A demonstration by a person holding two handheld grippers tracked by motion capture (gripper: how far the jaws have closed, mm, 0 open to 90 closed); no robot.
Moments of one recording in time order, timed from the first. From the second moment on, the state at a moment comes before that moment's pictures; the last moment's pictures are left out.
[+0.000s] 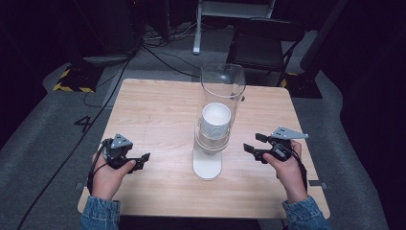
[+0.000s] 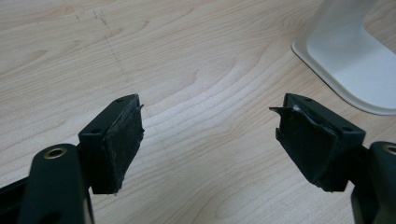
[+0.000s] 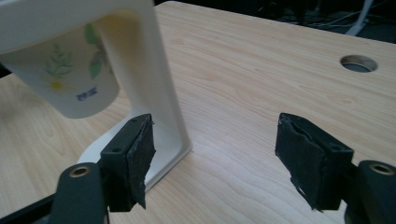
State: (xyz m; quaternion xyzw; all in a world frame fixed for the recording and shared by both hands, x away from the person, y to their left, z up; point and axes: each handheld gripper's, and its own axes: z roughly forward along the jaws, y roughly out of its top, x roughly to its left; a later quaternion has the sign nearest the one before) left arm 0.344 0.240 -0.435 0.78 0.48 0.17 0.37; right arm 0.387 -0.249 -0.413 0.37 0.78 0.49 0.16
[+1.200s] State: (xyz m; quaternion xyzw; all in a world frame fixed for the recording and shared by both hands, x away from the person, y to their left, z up) left arm 0.333 0.240 -0.442 0.77 0.48 0.19 0.38; right arm 0.371 -0.146 -0.431 0.26 0.79 0.53 0.14
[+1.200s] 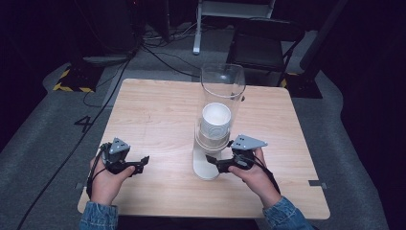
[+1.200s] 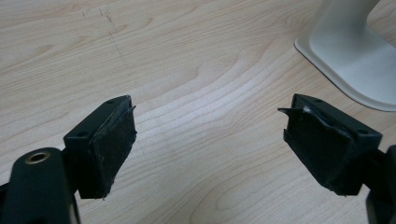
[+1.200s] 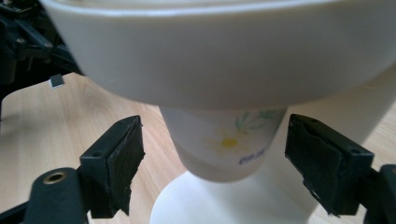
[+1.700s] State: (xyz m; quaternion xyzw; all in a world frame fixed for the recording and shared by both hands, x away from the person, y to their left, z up) left arm 0.332 0.241 -0.444 0.77 0.49 0.18 0.37; right arm 0.378 -0.136 -0.438 0.26 0.78 0.55 0.16
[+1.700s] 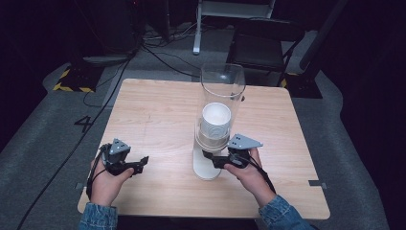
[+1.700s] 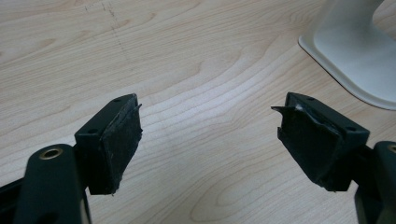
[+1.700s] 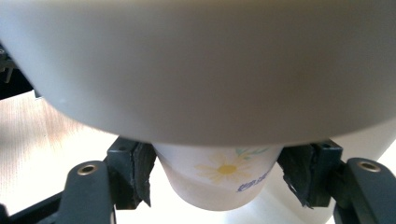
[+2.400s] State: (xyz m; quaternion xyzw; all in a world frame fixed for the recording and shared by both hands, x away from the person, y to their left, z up) left arm 0.331 0.241 -0.443 0.77 0.49 0.18 0.37; right arm 0.382 -0.142 -0.441 0.25 0.79 0.53 0.19
